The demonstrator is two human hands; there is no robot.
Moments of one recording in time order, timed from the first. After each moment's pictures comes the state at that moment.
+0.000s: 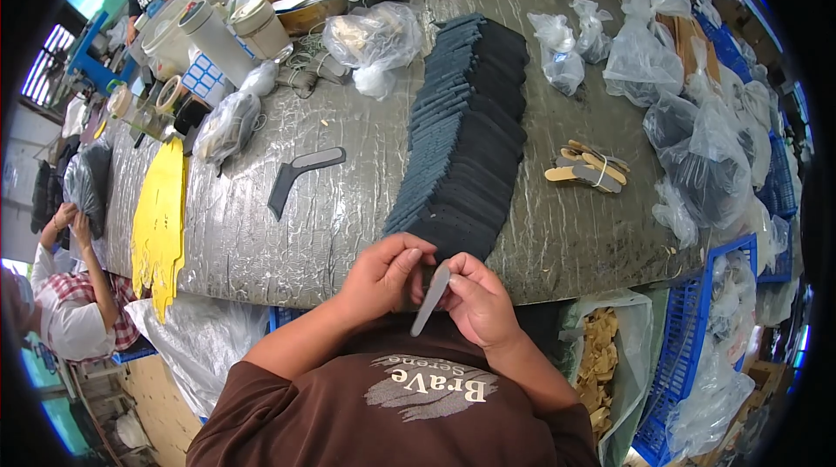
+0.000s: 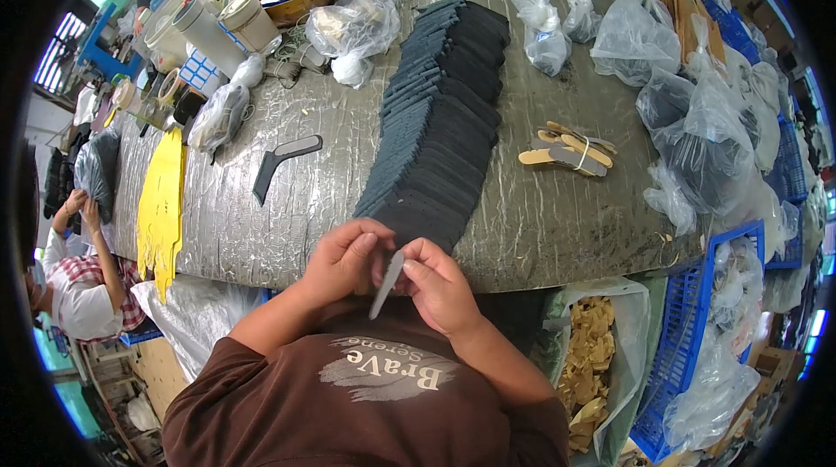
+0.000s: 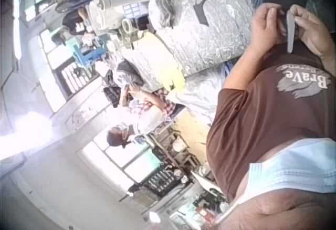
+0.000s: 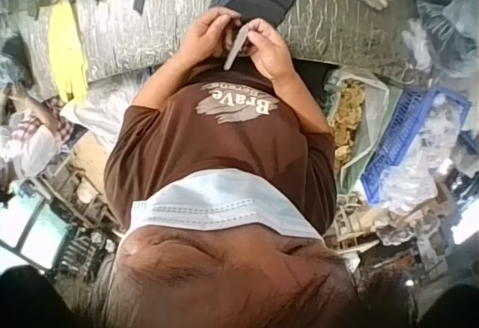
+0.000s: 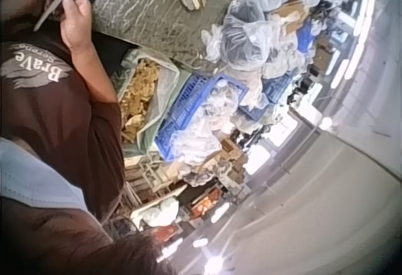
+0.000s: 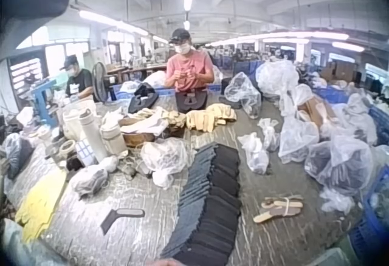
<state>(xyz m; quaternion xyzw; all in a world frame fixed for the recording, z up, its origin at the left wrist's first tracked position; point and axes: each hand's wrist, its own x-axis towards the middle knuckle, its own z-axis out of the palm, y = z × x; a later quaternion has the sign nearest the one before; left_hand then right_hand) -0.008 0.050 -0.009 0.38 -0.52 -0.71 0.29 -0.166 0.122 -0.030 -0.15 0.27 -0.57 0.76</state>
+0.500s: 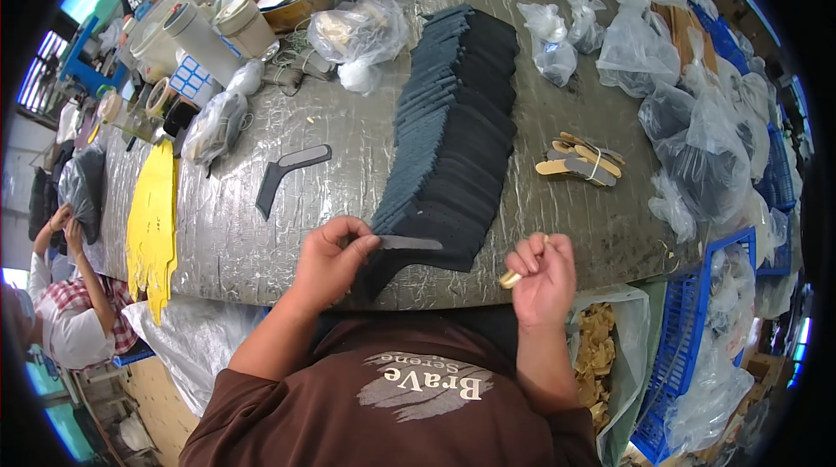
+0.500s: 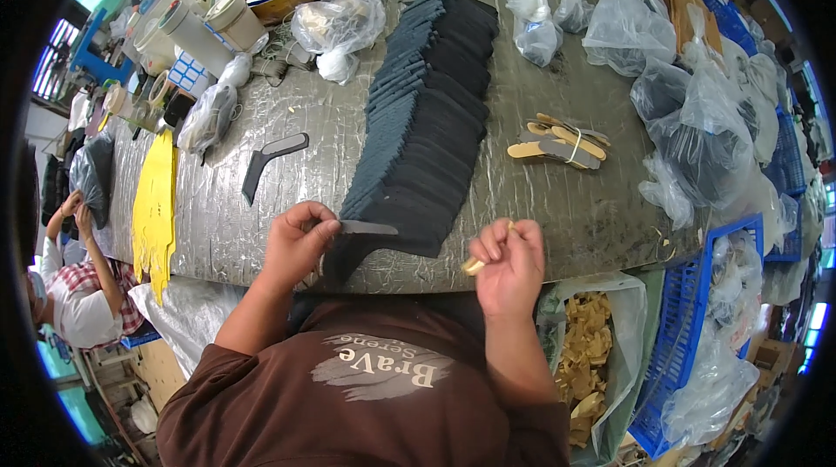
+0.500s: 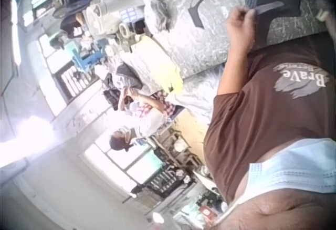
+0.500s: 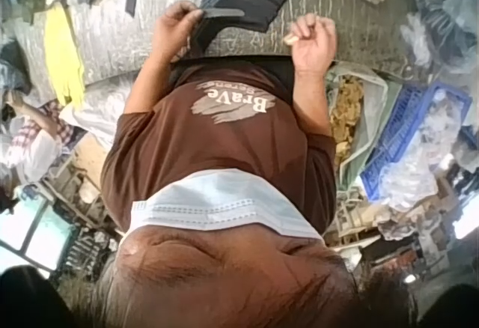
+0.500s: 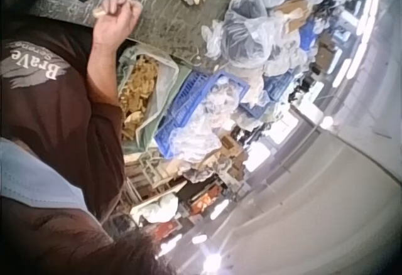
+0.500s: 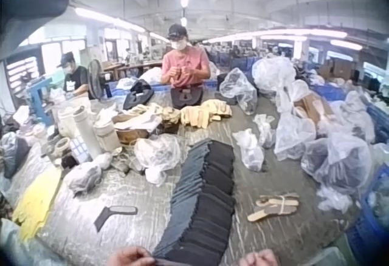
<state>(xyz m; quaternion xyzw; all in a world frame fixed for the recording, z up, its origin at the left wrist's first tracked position) 0.022 0.033 -0.012 0.50 -0.59 -0.56 0.30 -0.229 0.124 -0.025 -0.07 0.29 -0.79 0.53</state>
